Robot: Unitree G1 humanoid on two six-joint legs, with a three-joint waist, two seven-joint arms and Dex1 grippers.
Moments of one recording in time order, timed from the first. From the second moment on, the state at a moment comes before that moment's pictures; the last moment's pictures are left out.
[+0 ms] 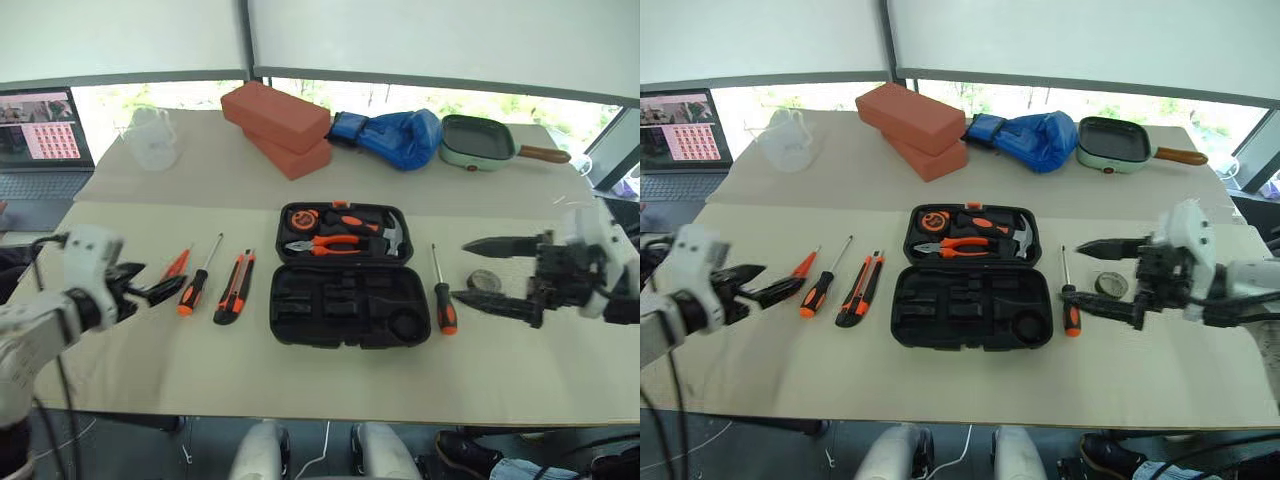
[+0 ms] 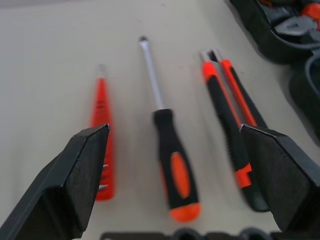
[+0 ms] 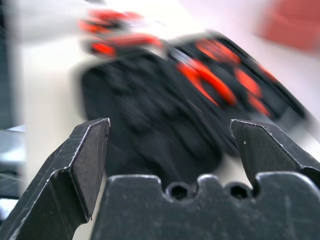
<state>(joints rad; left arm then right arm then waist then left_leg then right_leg) -0.19 0.82 0.34 -0.42 -0.66 1.20 -0.45 -0.18 -0.98 -0.28 -0.49 0.75 0.60 1.13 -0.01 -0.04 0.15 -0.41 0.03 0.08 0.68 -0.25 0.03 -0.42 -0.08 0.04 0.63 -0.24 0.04</state>
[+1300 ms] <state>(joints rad) -0.67 0.84 -0.15 -0.19 -0.30 0.63 -0.78 -0.16 -0.89 -0.19 -0.54 0.73 0.57 1.05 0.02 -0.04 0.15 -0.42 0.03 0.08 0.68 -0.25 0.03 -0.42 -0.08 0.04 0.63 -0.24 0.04</state>
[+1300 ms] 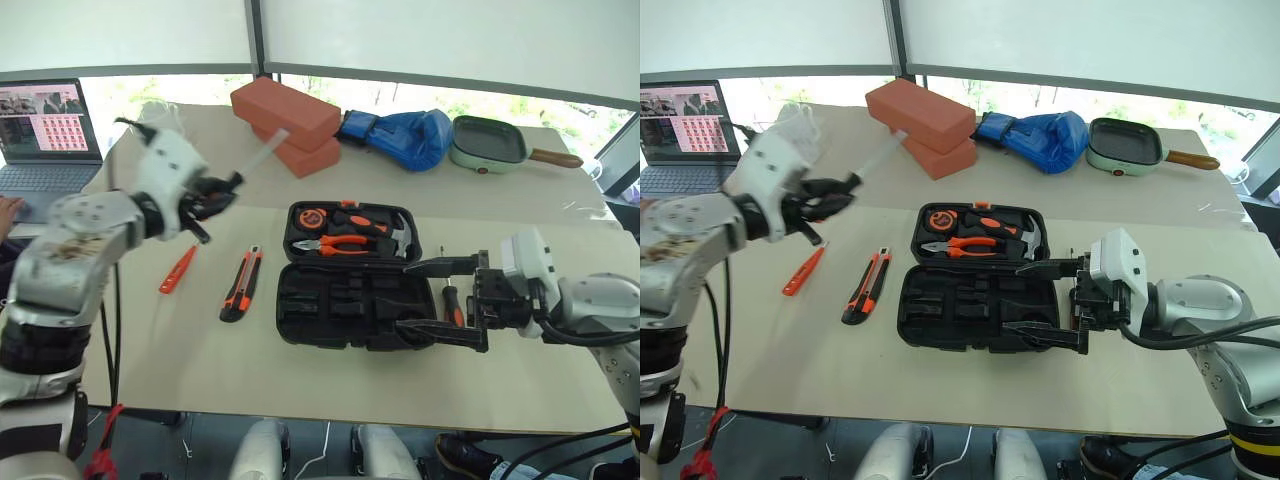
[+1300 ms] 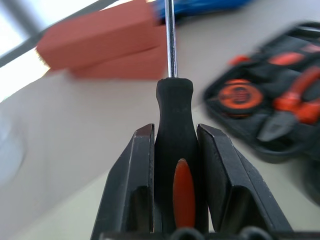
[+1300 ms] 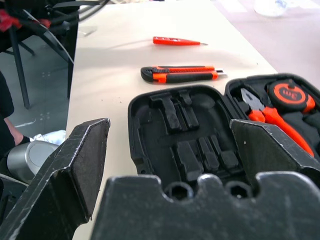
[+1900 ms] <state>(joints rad) -0.84 0.60 -0.56 0.20 0.05 0.22 -1.14 0.02 -0.87 -0.30 -0.66 0.75 0.58 0.89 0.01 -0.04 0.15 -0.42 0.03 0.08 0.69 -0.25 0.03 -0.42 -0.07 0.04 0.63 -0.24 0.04</state>
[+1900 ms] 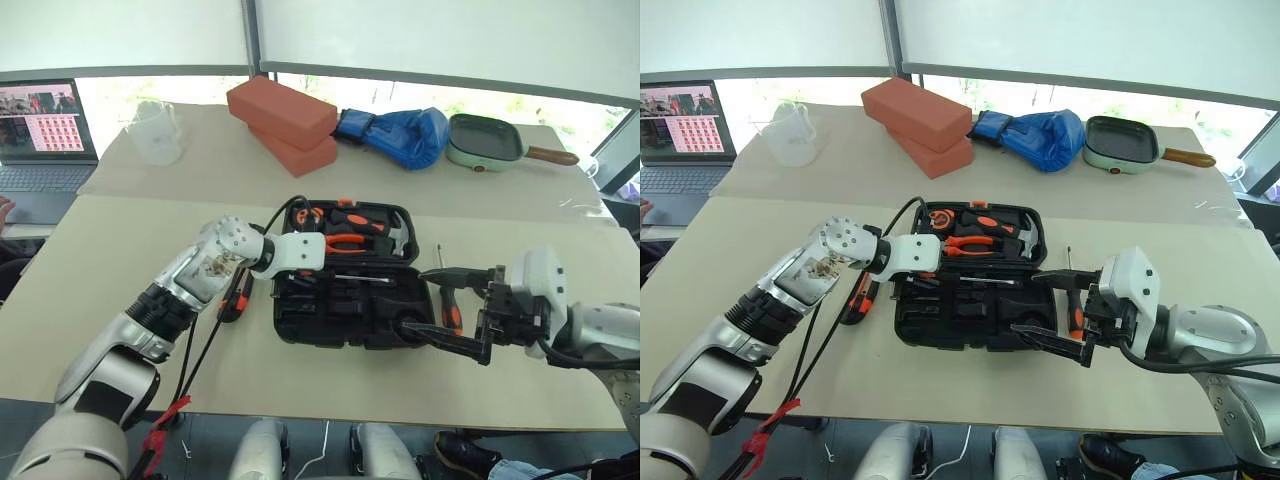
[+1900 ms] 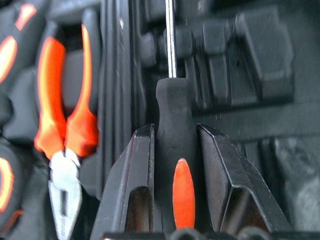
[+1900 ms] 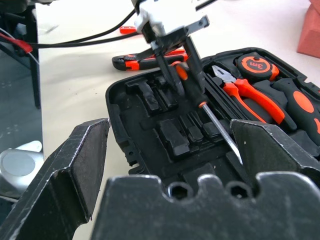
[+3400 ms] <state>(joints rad) -0.92 0.45 -0.51 0.37 0.18 0.09 -1.19 0.01 -0.87 -0.29 -0.70 0.80 0.61 0.79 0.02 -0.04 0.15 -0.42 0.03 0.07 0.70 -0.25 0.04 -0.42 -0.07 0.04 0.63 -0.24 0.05</state>
